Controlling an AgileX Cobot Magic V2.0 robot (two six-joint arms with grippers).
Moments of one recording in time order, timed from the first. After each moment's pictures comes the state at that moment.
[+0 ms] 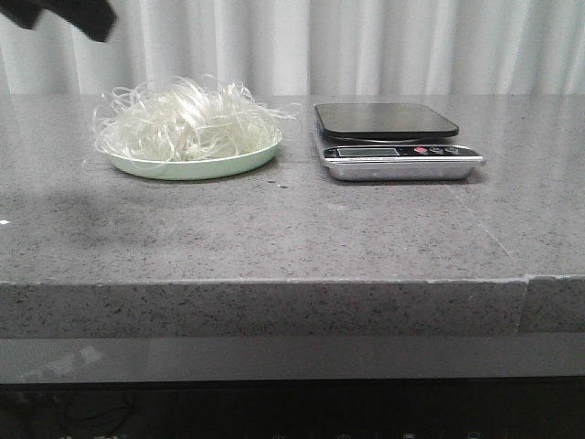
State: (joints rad) left arm -0.46 1.30 -1.05 0.06 0.51 -0.01; right arm 0.01 0.72 -0.68 0.06 0.58 0.04
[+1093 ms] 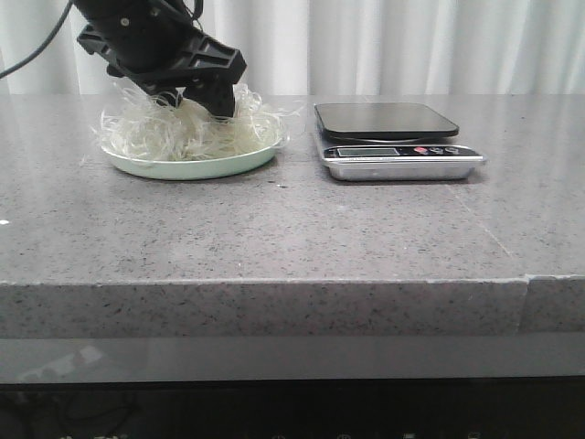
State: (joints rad) left arm -0.46 1.82 -1.42 0.05 0.48 -0.01; right arm 0.01 0.72 -0.68 0.06 0.59 0.04
